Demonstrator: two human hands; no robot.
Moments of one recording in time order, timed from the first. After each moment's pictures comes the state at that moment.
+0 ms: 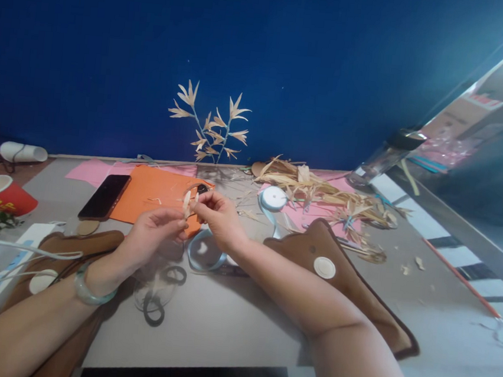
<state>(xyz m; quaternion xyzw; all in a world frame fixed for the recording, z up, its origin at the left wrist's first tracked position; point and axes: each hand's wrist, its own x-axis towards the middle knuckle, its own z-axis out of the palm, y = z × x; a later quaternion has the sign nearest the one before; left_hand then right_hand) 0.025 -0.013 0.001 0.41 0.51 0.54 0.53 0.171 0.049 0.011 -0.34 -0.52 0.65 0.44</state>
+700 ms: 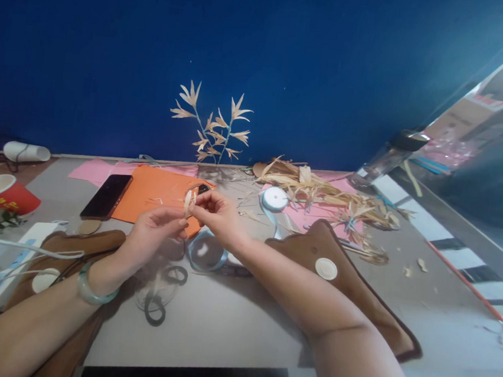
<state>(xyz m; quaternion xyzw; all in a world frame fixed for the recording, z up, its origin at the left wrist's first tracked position) 0.025 -0.014 0.003 0.43 0.52 0.54 0.50 0.174 0.051 0.014 -0.32 -0.57 0.62 0.42</state>
